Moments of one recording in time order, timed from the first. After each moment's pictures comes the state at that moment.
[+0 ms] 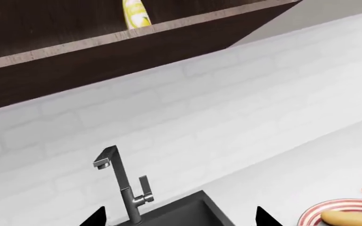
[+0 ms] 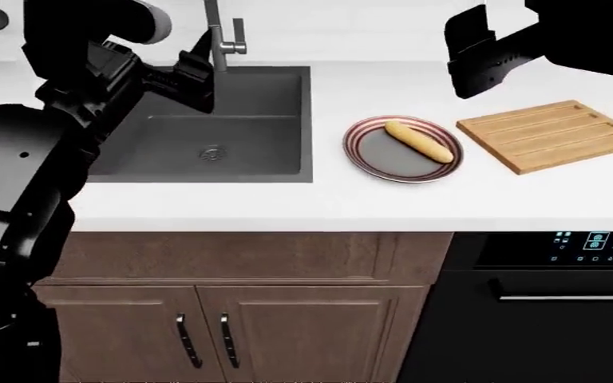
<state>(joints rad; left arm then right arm) -1.05 -0.36 0.17 0.18 -0.27 -0.85 0.22 1.76 0.67 -0.61 0.04 1.44 1.45 0.49</state>
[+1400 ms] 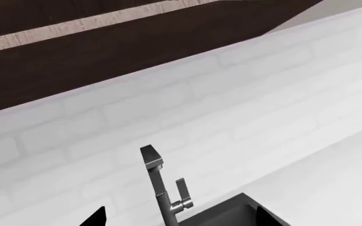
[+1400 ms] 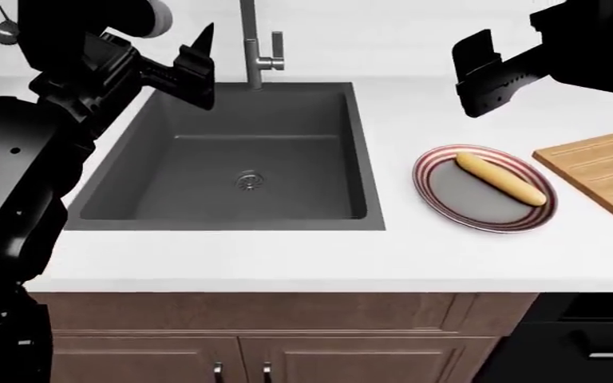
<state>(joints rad) -1.08 -0.38 0.19 0.21 -0.30 -0.88 0.21 1.77 0.73 -0.71 0.02 1.45 1.41 0.45</state>
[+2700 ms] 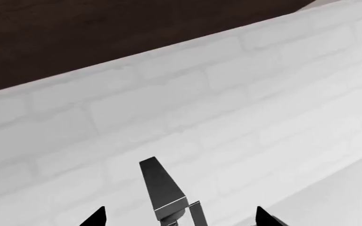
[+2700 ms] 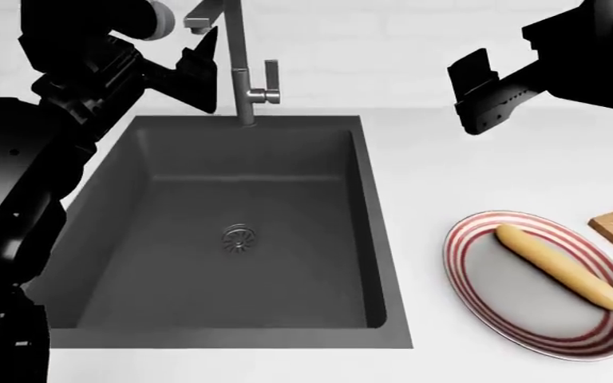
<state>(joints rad) -1.08 -0.39 0.20 0.22 -0.33 -0.89 0.21 1.77 0.77 -0.77 -0.03 1.47 1.38 0.41</state>
